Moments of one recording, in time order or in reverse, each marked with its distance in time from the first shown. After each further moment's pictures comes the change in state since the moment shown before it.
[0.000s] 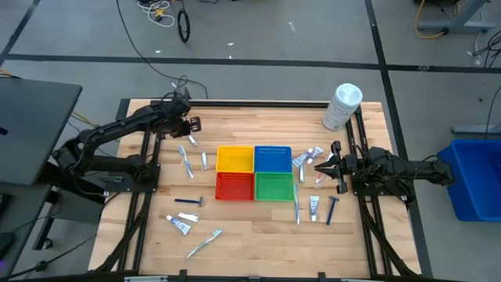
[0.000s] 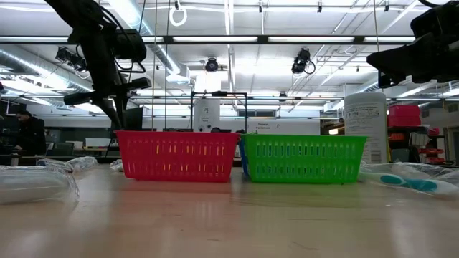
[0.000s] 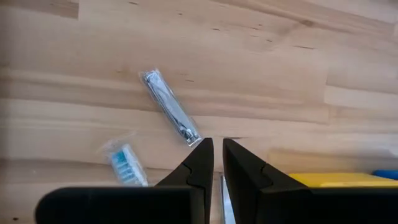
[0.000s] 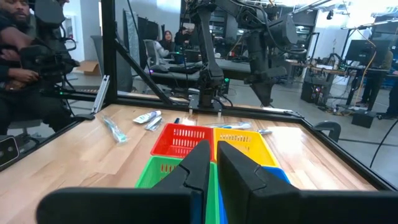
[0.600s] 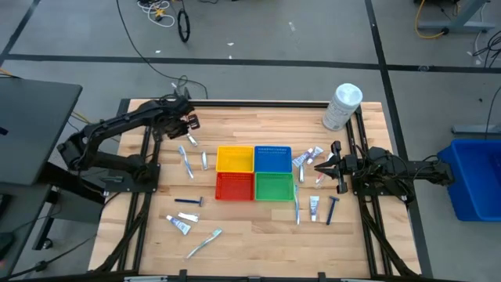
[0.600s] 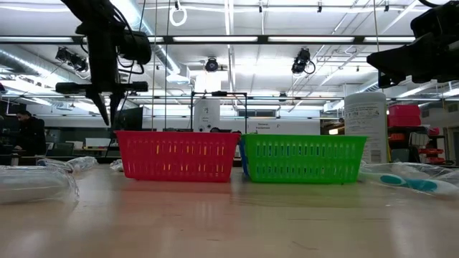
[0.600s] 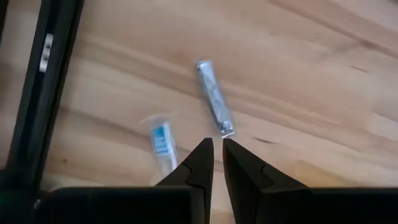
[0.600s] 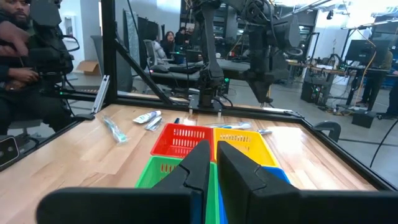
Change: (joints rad) left arm -0.033 0.088 0.116 -0.219 -0.083 -0.235; right arm 0.000 0.000 0.000 0.000 0.000 0.000
